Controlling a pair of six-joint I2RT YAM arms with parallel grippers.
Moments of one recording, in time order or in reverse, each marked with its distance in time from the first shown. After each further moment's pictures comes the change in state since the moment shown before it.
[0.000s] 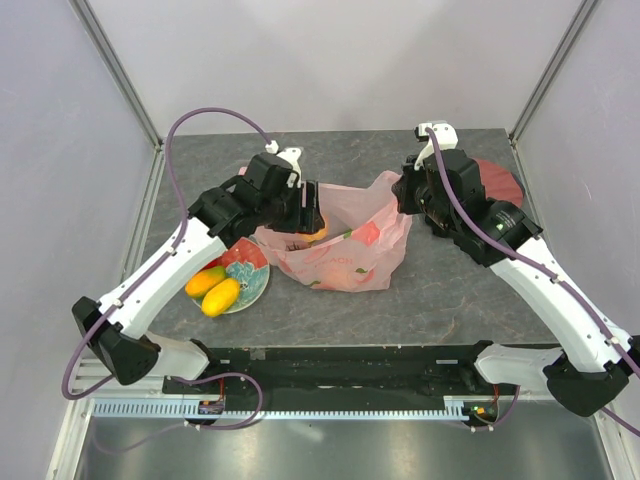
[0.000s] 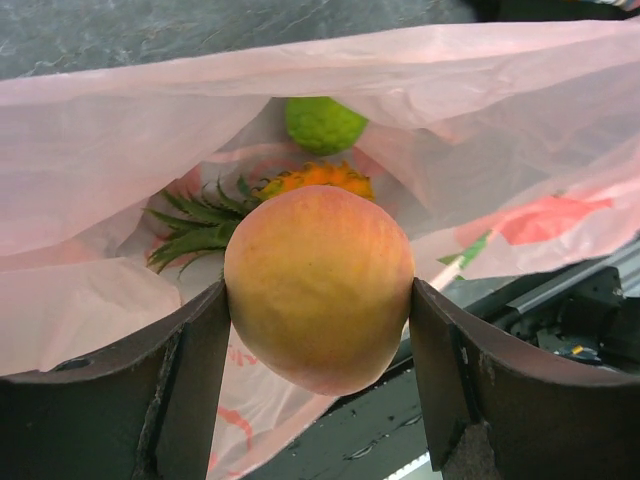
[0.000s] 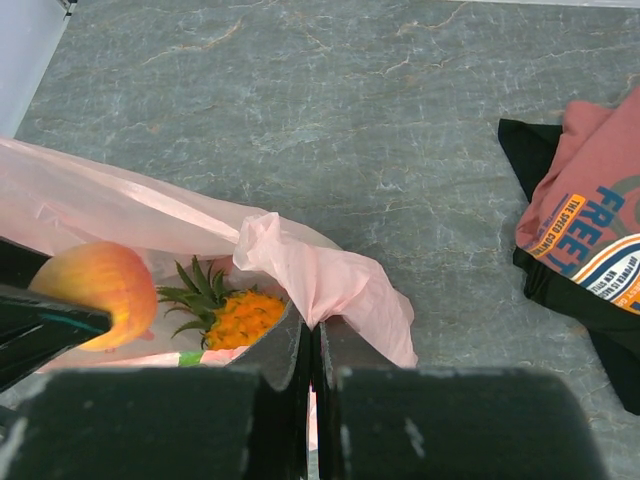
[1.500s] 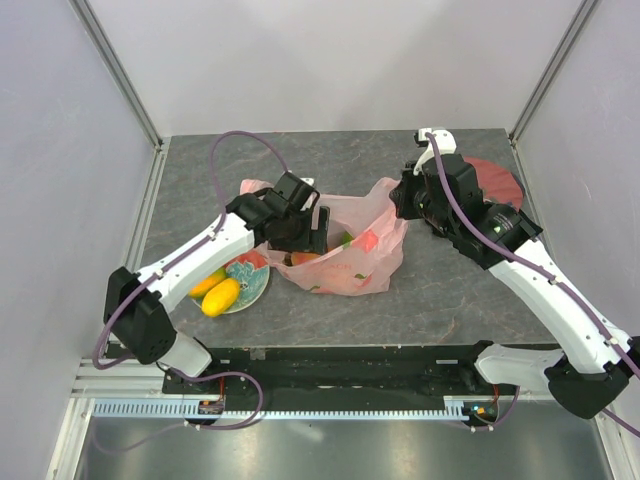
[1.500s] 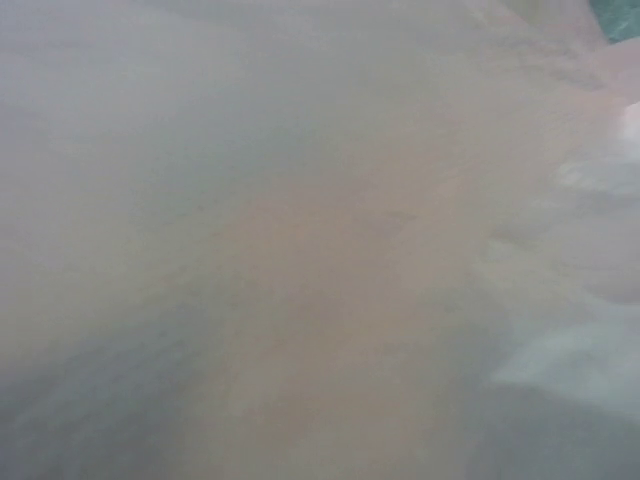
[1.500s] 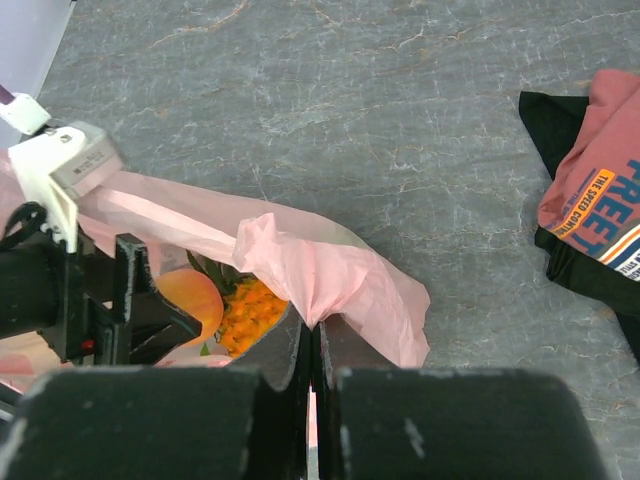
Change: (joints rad) left arm 0.004 0.151 -0.148 0.001 0.004 -0.047; right arm 0.000 -0.013 -0.043 0.000 -0.026 0.050
